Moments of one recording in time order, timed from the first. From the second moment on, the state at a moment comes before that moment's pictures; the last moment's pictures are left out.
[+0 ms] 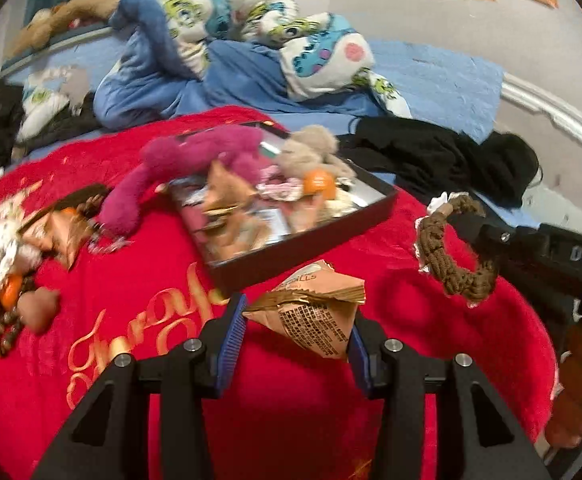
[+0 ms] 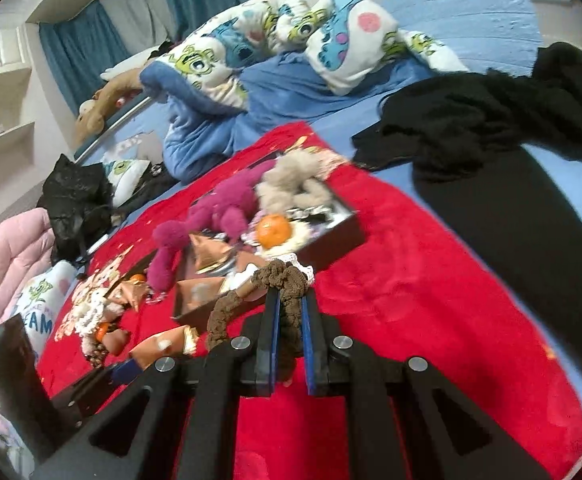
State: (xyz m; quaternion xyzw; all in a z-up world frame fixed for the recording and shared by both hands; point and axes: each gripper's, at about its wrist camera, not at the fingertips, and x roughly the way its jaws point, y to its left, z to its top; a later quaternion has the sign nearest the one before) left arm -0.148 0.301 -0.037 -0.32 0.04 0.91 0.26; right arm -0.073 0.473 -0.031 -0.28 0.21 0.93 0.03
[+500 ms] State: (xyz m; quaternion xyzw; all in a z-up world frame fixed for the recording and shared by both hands) left arm -0.143 0.293 0.003 -0.26 0.04 0.93 0.26; right arm -0.072 0.490 -0.013 -0.27 0.21 0.94 0.05
